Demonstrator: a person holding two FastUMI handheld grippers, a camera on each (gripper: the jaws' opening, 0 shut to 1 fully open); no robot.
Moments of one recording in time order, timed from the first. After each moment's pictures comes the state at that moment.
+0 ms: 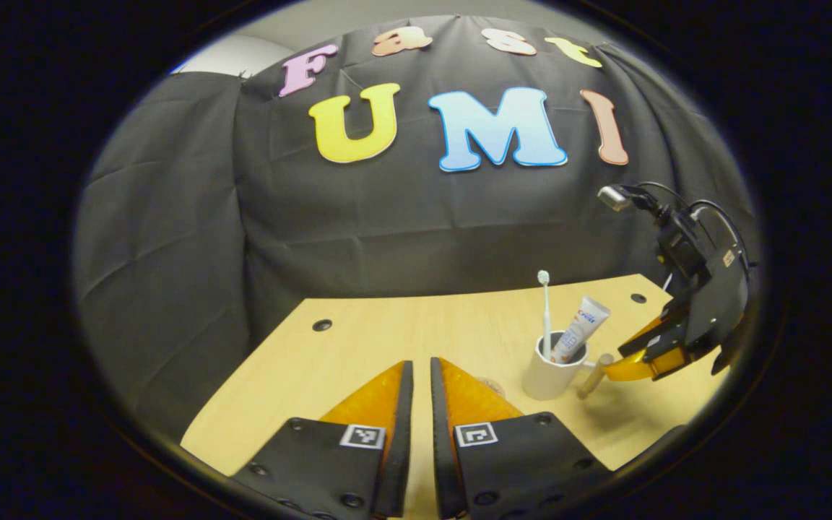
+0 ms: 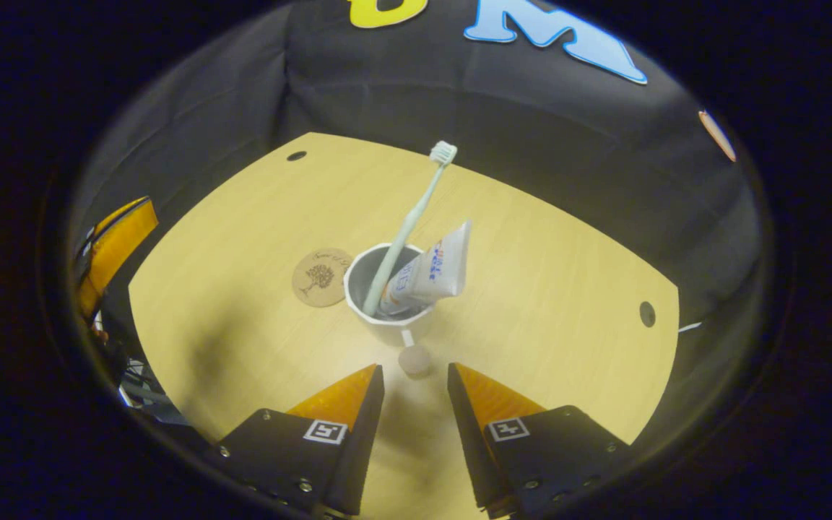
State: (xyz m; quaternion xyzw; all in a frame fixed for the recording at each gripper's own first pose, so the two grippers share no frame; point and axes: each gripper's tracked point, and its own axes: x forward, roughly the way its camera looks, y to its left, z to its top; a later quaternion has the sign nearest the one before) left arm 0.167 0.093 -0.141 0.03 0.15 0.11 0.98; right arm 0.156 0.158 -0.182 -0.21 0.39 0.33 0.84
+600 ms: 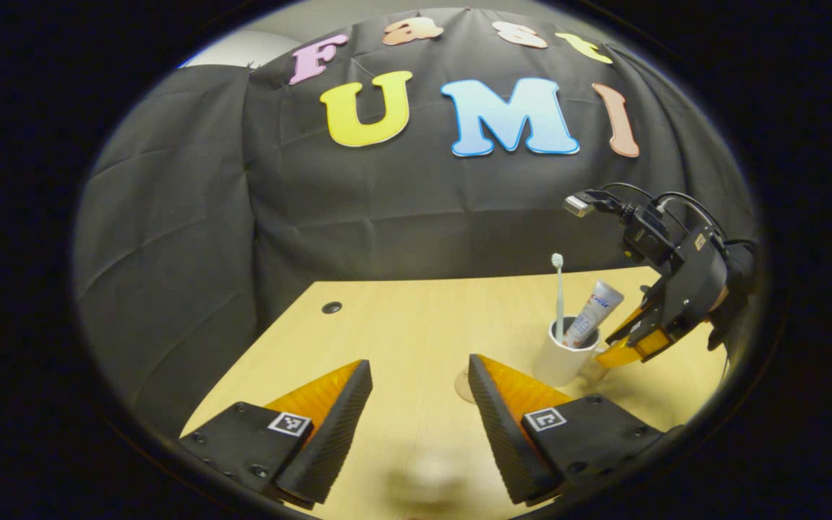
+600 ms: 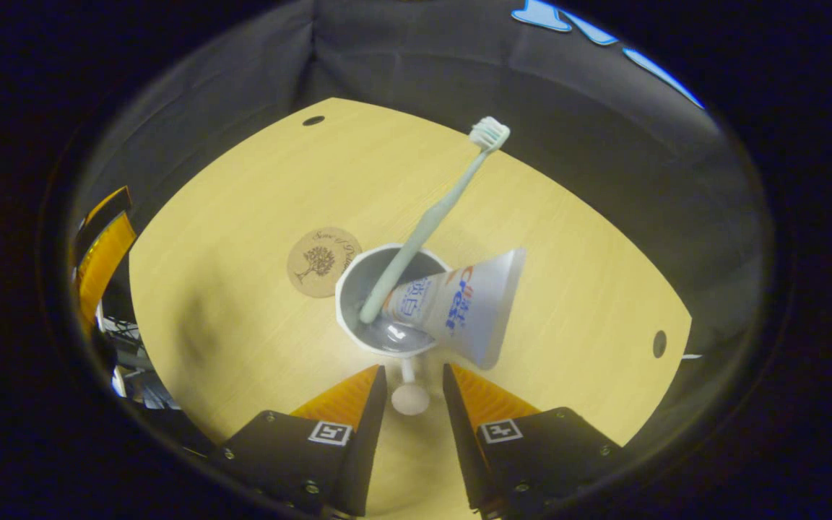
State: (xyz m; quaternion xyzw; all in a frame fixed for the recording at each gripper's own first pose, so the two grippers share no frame) left arm 0.148 0.108 -0.155 0.03 0.17 0.14 0.97; right arm 0.180 0.180 -0.200 -0.27 0.43 0.36 0.78
